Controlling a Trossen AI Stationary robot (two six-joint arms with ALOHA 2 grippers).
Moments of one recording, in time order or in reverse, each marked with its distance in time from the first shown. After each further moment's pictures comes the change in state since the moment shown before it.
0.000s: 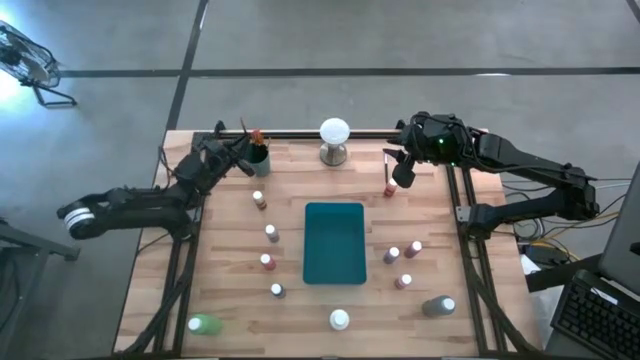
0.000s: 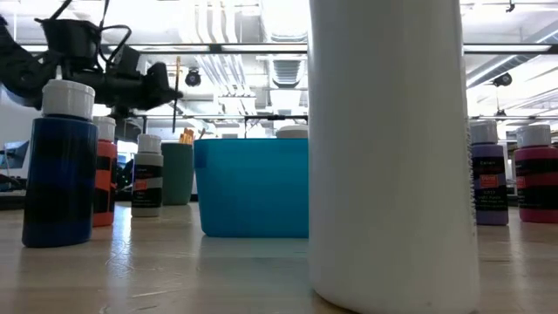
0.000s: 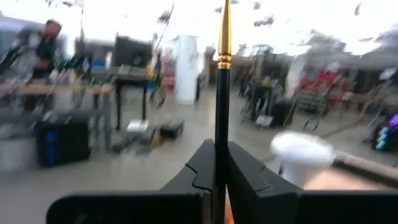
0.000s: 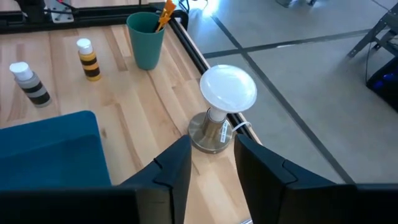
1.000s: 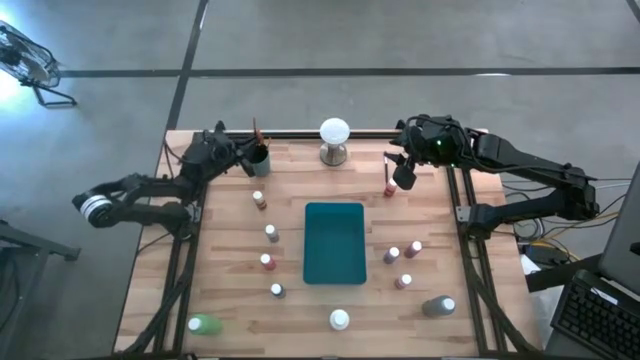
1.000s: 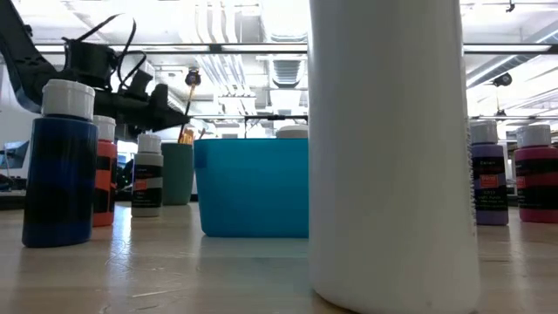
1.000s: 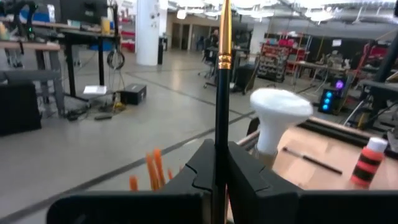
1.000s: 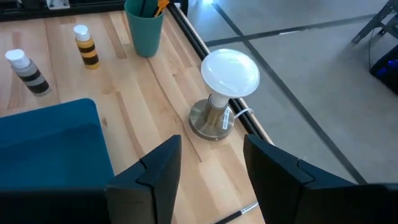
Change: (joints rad) left arm 0.193 0.177 0.044 -0.044 0.365 -0.069; right arm 0.000 0.000 -0.007 -0.043 0.003 0.025
